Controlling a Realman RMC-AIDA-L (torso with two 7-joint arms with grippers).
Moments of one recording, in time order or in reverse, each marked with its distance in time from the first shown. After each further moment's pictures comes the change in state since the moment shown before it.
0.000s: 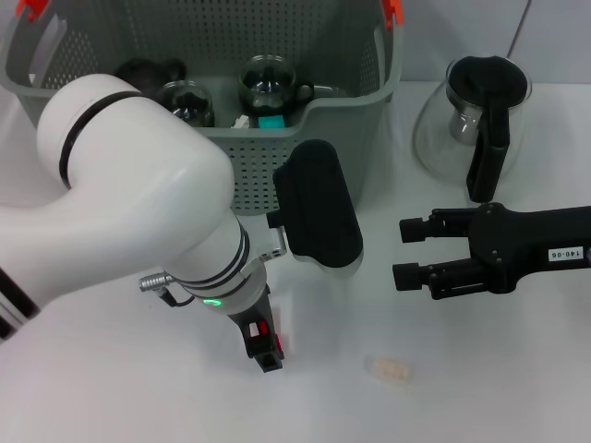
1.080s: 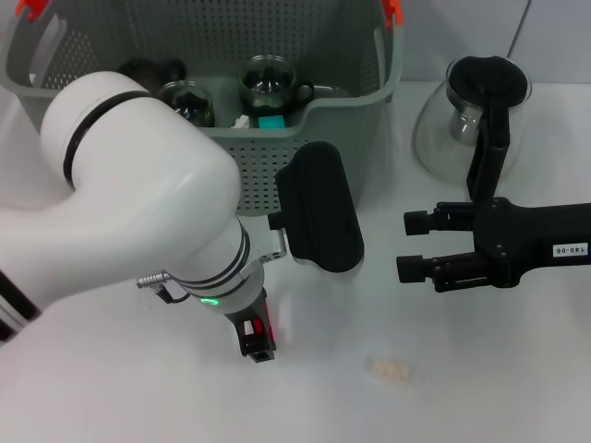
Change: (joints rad) left arm -0.002 0.003 0.019 -0.022 0.028 0.025 -0.002; right arm -0.006 0.001 0.022 0.000 0.006 0.000 -0.014
